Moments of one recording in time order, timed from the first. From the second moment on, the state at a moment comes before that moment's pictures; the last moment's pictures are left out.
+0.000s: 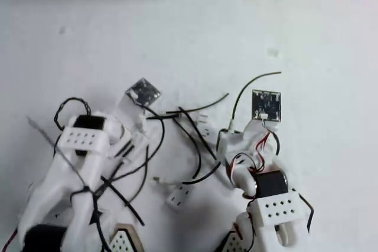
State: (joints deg) left arm 0.7 -26.0 55.4 56.7 -35.5; right arm -13.9 -69.3 75.8 50.2 -14.6
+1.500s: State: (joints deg) left arm 5.6 -30.2 54.2 55.9 -31.9; right arm -13.9 -69.3 75.8 50.2 -14.6
